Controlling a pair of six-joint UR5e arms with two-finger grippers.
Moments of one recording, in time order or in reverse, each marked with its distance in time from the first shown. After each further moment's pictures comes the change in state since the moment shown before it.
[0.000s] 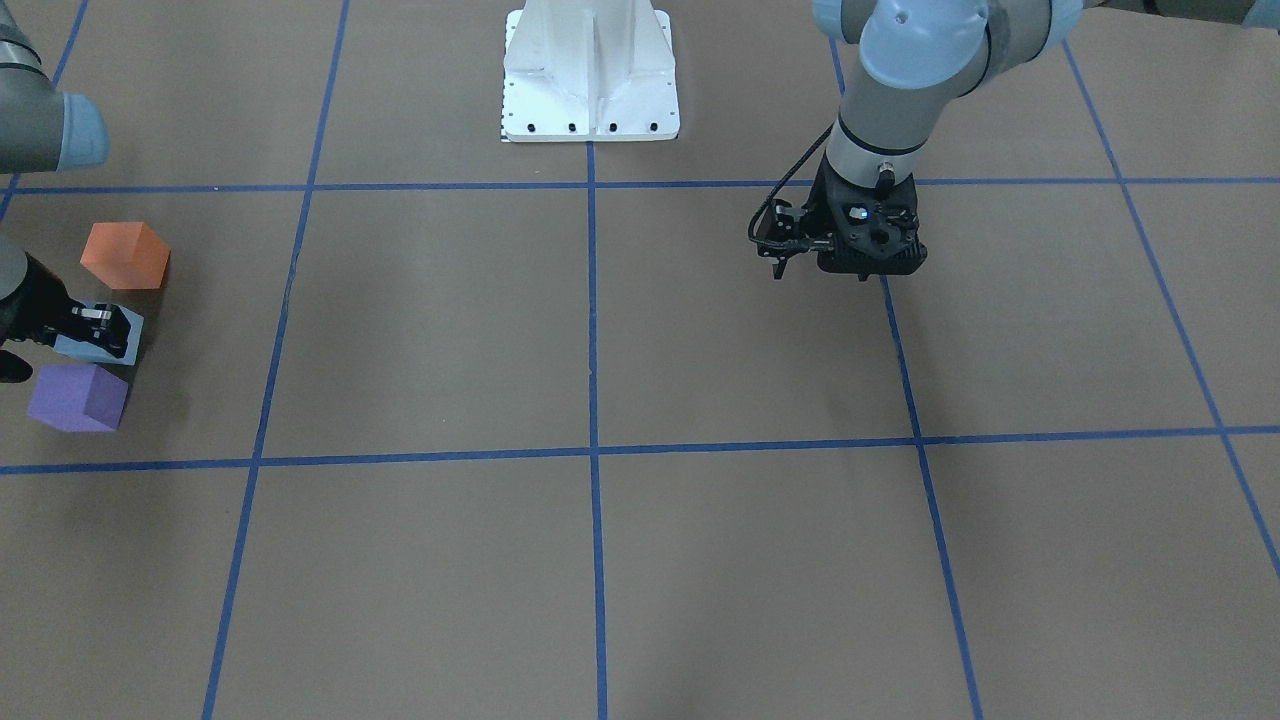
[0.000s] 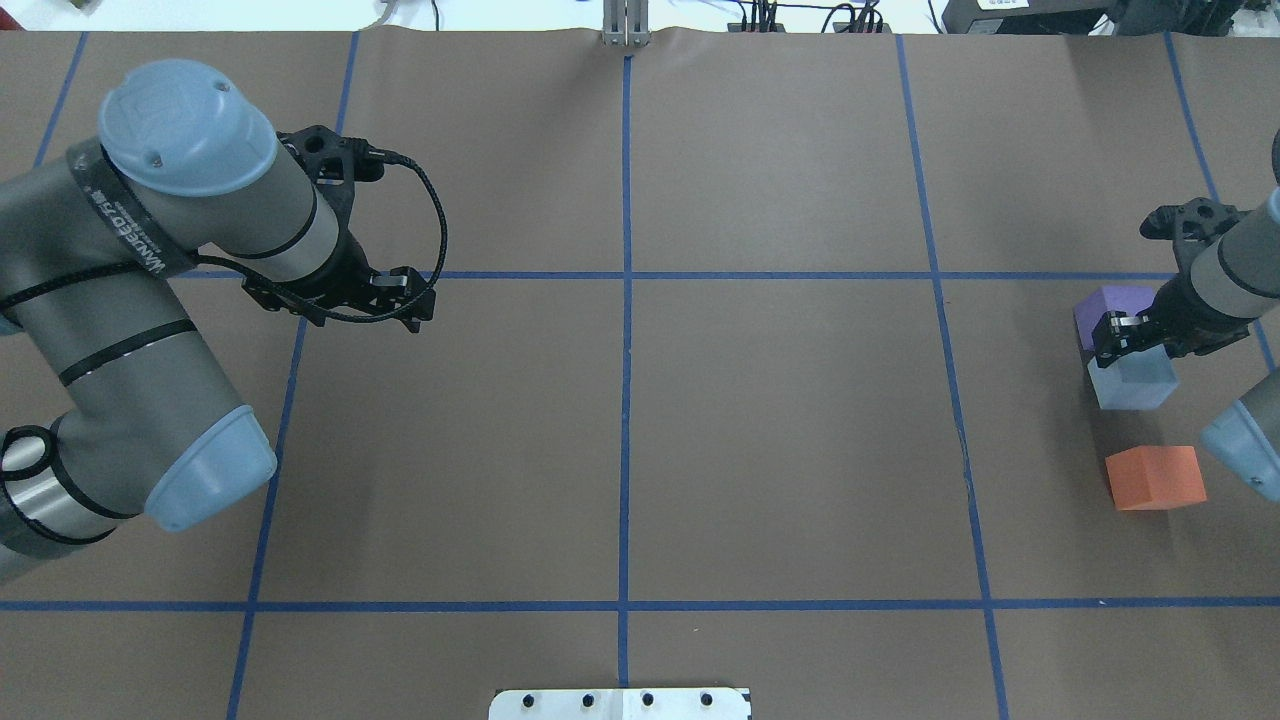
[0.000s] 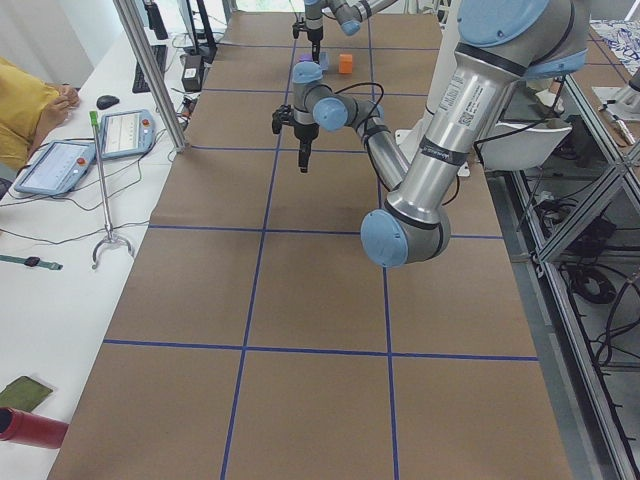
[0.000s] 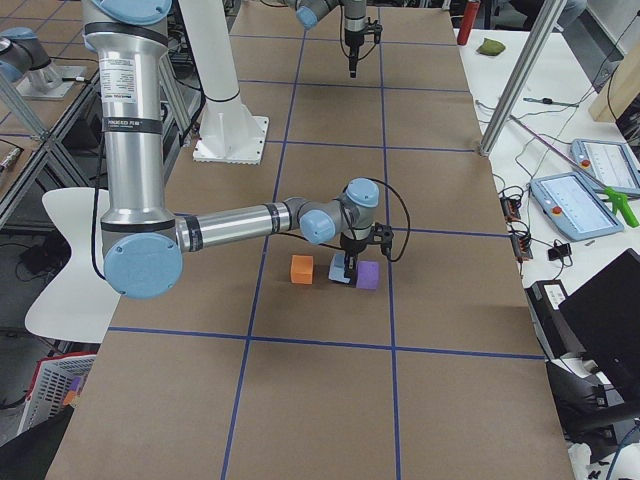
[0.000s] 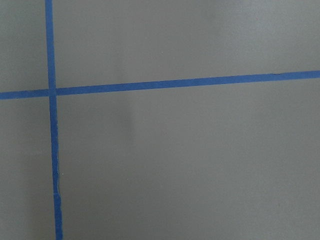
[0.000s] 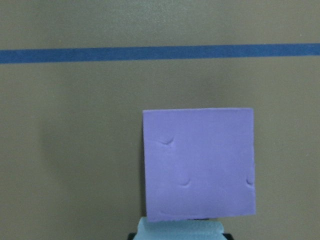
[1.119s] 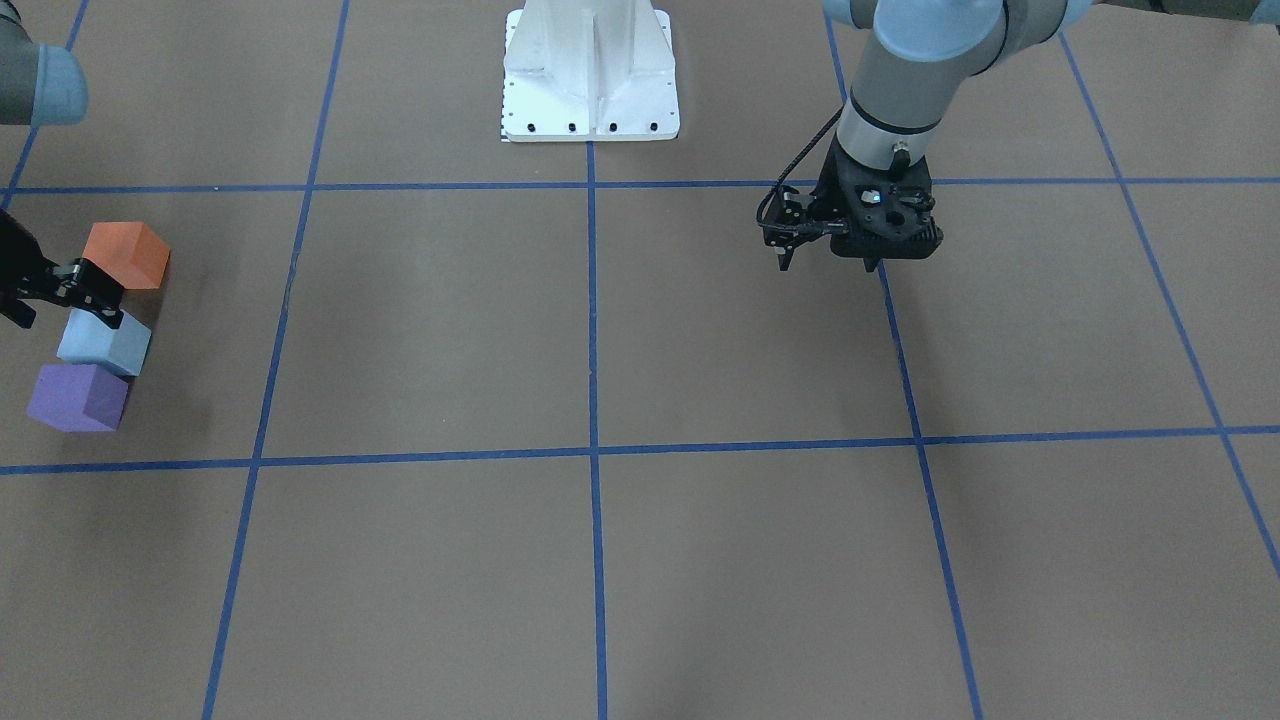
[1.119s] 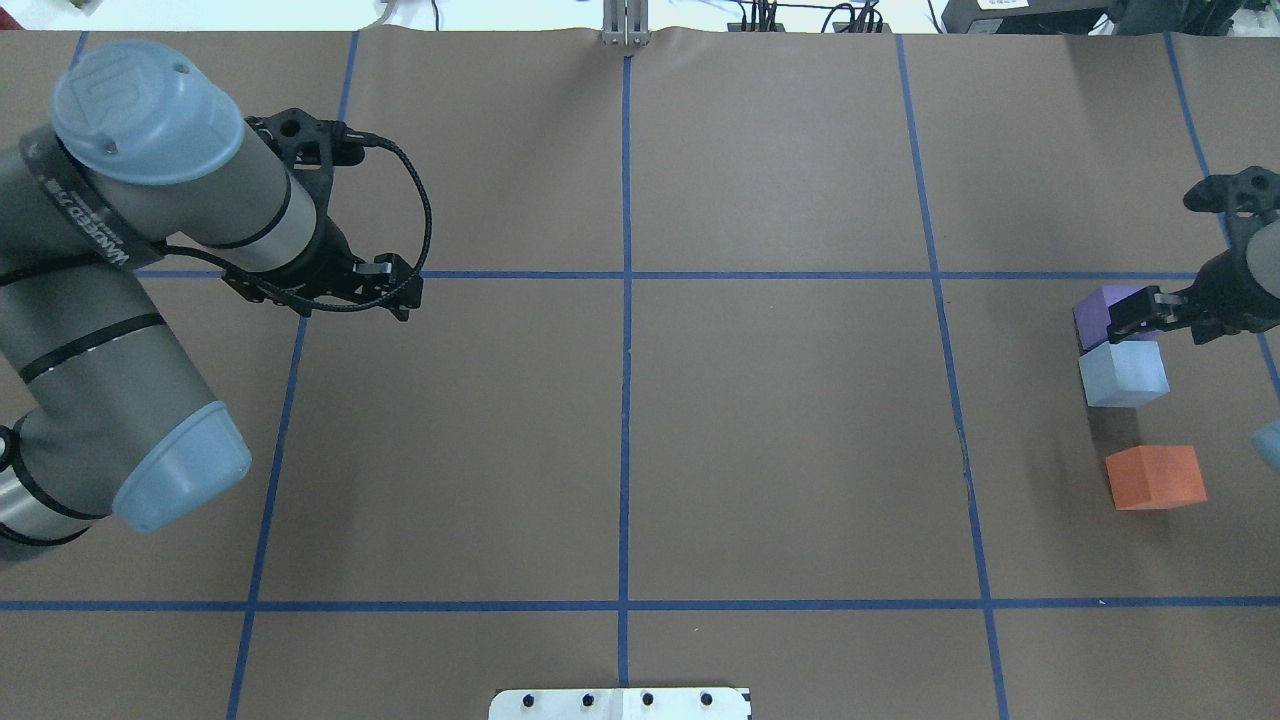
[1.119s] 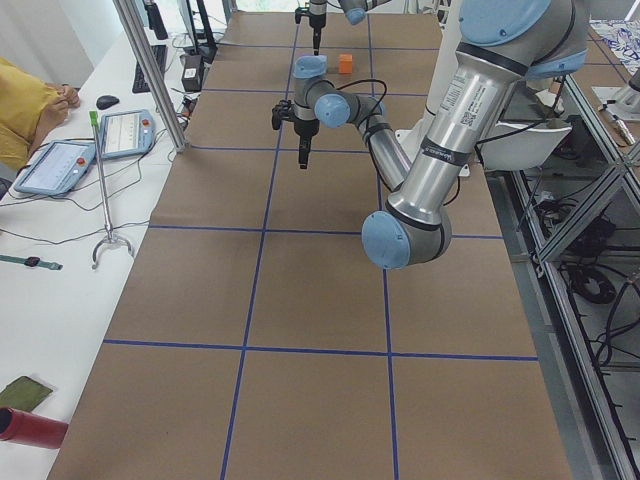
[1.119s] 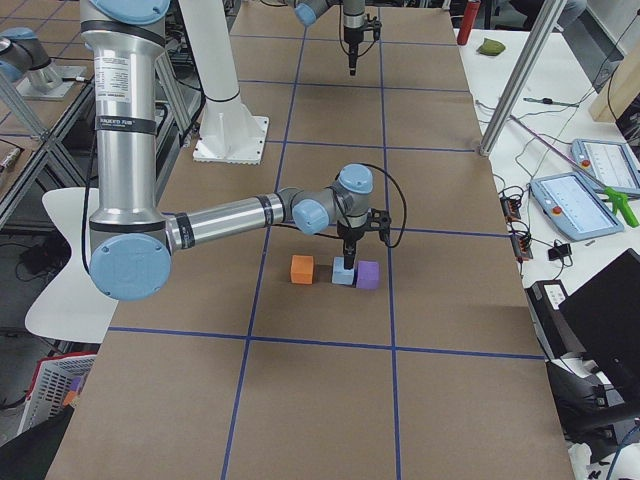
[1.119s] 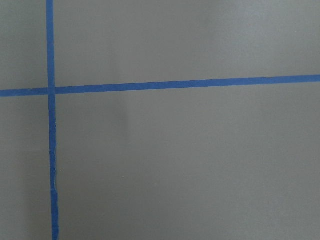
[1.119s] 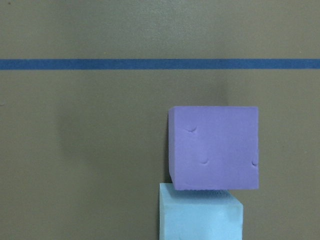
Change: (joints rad) left arm -0.030 0.021 -0.050 0.011 0.000 -0.008; right arm 0.078 -0.073 0.187 -0.002 0.010 -0.010
